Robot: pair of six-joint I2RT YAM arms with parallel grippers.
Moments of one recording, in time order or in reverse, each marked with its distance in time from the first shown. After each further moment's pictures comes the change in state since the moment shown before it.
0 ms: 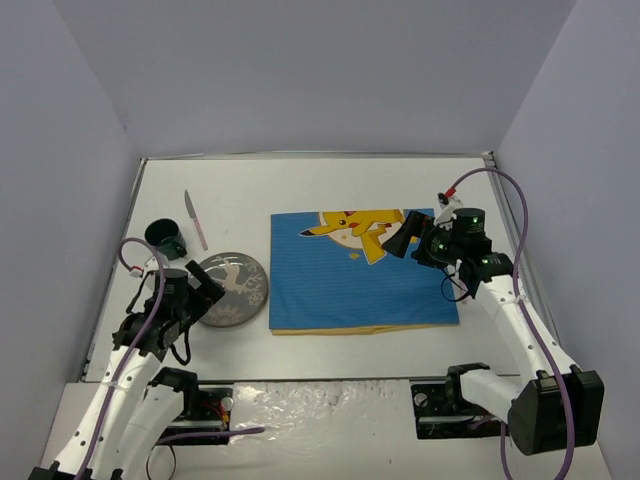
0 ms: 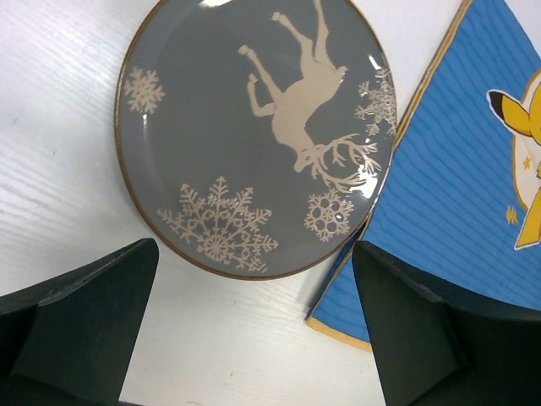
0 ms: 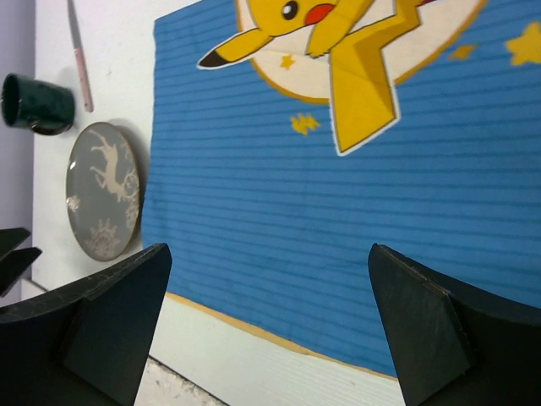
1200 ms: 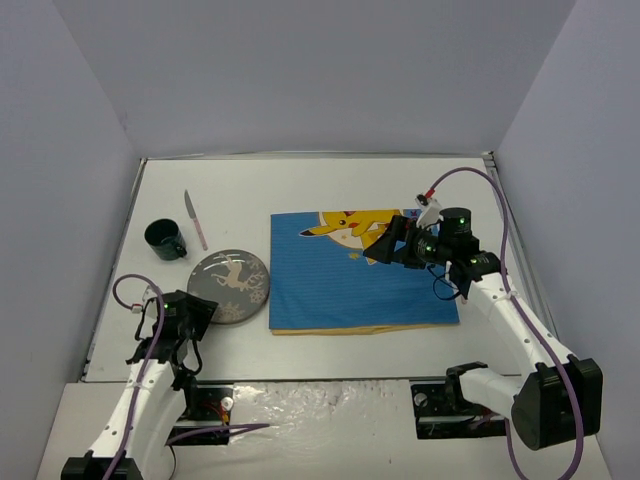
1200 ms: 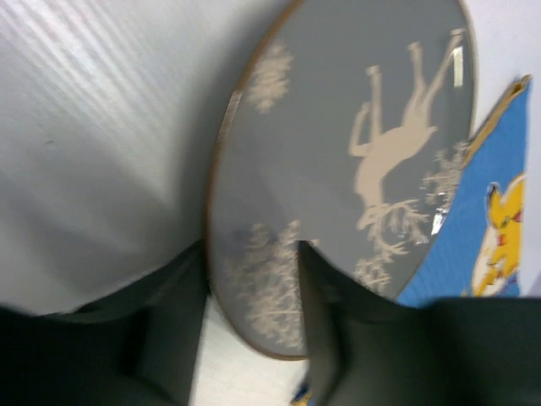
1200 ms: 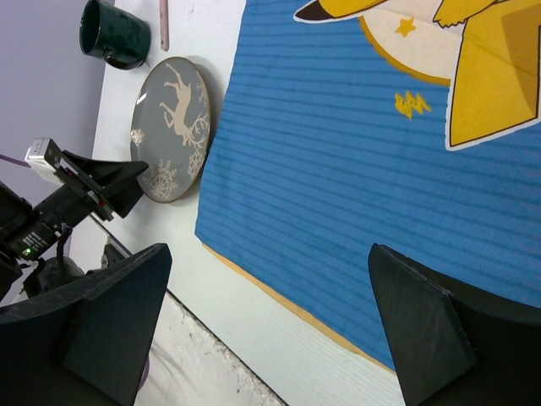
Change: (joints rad) left arm 0.187 -0.035 -0.408 0.391 0.113 -0.255; right arm 0.095 0.041 -0.018 0.101 -0.184 0.023
